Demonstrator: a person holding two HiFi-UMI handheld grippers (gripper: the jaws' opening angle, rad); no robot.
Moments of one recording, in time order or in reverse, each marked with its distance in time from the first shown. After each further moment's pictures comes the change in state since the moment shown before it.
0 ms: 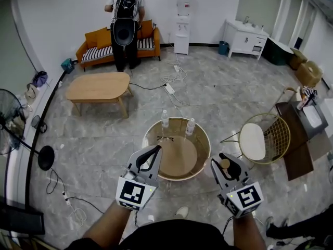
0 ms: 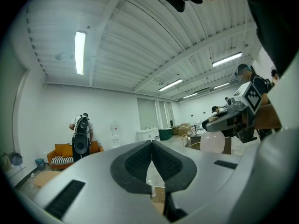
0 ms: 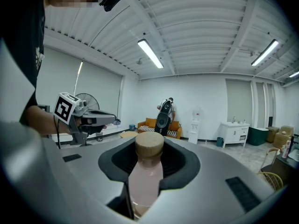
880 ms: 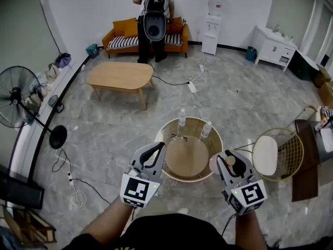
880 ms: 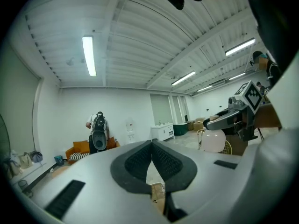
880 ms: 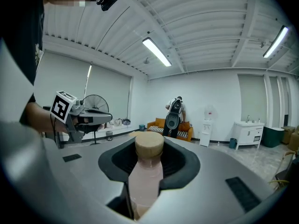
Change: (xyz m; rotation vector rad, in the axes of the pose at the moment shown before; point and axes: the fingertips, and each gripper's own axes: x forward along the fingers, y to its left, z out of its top) left arm 0.009 0.025 -0.014 0.000 0.063 0.193; right arm 0.051 -0.026 0.001 -0.001 0.000 0.130
